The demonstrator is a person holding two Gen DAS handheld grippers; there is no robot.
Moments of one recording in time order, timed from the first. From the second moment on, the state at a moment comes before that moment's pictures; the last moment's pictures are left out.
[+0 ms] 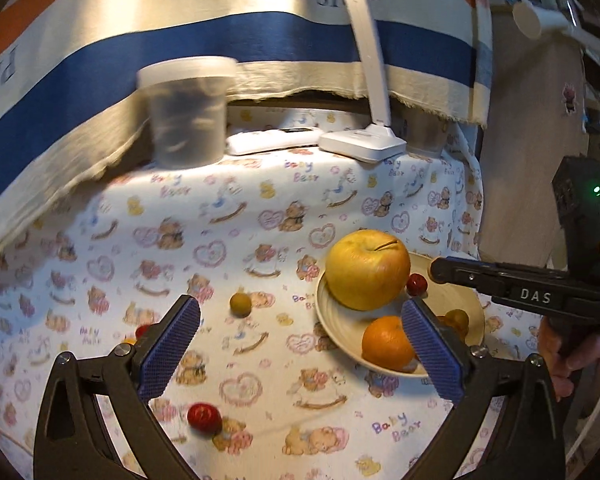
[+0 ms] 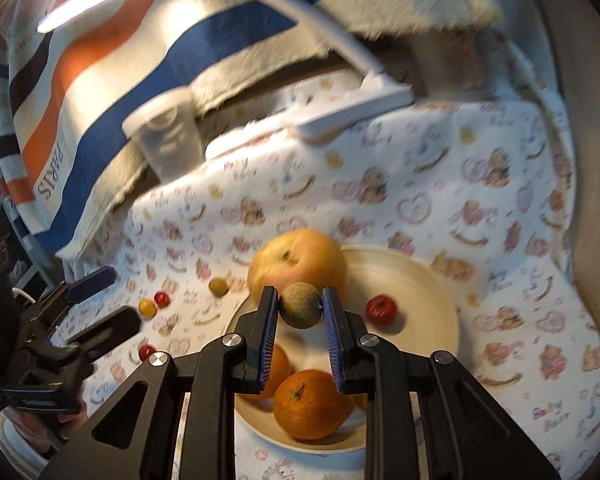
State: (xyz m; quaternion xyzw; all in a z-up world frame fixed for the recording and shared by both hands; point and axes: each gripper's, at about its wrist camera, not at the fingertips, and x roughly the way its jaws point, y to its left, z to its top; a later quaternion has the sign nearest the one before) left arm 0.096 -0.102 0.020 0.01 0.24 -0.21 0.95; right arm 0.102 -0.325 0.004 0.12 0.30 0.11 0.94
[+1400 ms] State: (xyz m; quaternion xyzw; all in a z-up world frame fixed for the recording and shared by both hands) left arm 0.060 -0.037 0.043 0.04 0.14 -0.11 0.98; right arm 0.068 -0.302 0.028 0.06 0.19 0.06 0.98
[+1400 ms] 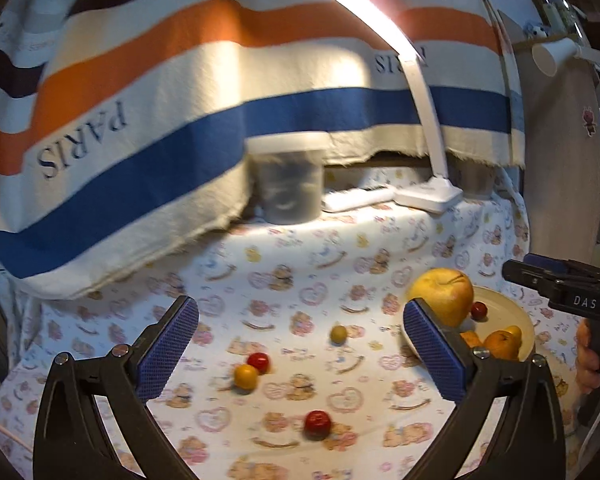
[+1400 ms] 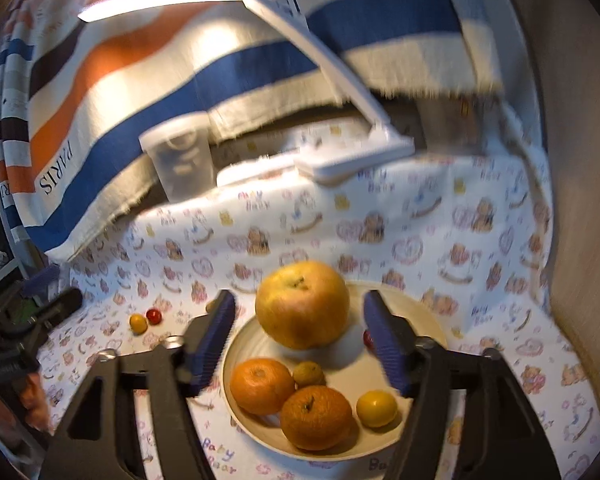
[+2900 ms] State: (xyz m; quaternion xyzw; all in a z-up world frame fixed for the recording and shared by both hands) left arm 0.081 0.062 0.001 -0.06 0.21 0.03 0.98; right arm 0.131 -0.108 -0.024 -0.01 0.39 0.16 0.91
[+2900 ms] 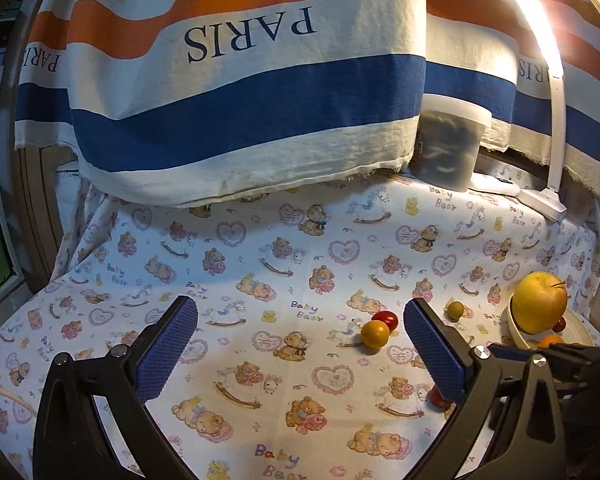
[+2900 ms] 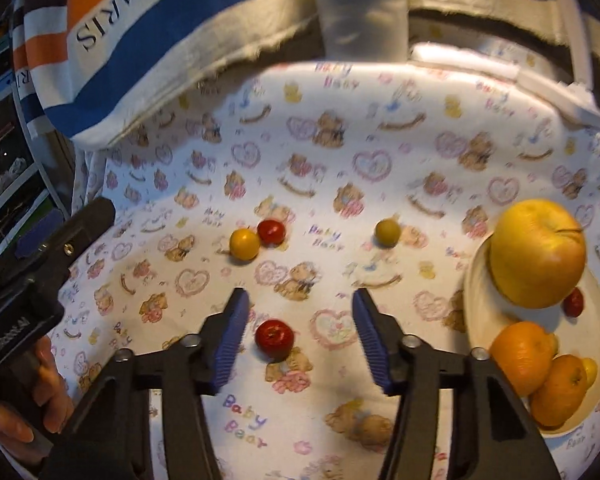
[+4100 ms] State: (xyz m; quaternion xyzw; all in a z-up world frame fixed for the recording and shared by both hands) left arm 0.074 0.034 0.001 0.00 0.19 0.02 0.98; right arm 0.126 -0.080 -0.054 -0.10 0.42 0.20 0.88
